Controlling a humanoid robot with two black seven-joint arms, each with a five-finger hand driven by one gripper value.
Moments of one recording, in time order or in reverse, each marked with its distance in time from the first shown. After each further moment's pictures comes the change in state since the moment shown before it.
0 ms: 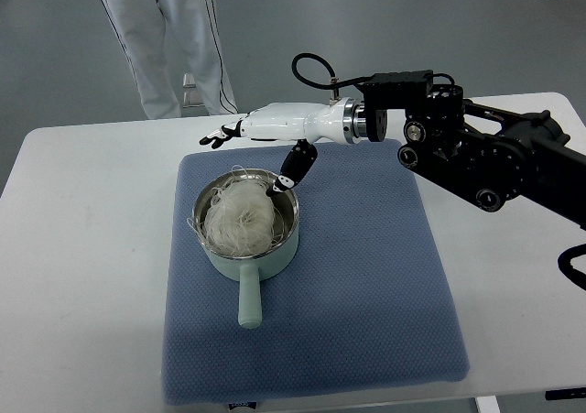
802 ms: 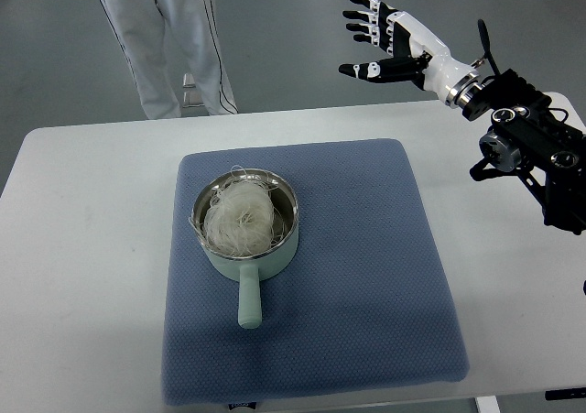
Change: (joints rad) left arm 0.000 0.000 -0.002 0.000 0.000 0.000 0.000; right arm -0.212 -0.069 0.252 -0.273 0.957 -0.176 0.003
